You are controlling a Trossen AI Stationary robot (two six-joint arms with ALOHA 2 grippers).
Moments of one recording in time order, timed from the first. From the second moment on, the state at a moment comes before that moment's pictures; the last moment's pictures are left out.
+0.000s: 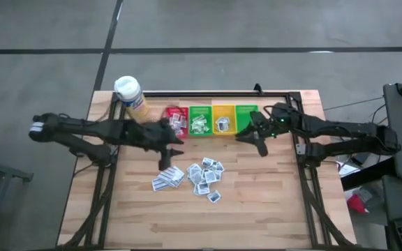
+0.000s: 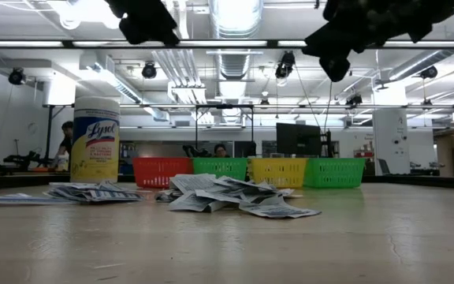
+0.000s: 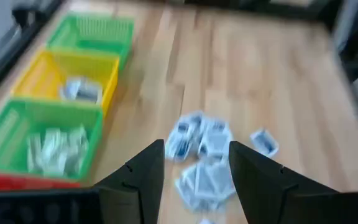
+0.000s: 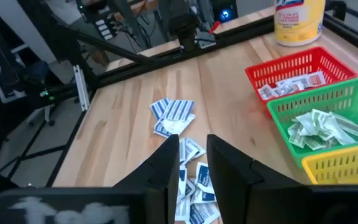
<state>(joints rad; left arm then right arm) -0.08 1.17 1.05 -0.50 -0.12 -0.18 -0.27 0.97 0.64 -0.02 -0.39 0.26</state>
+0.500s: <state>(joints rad) -0.18 1.55 1.23 -0.52 -0.15 -0.40 -0.26 0.80 0.53 -0.02 -0.39 0.18</state>
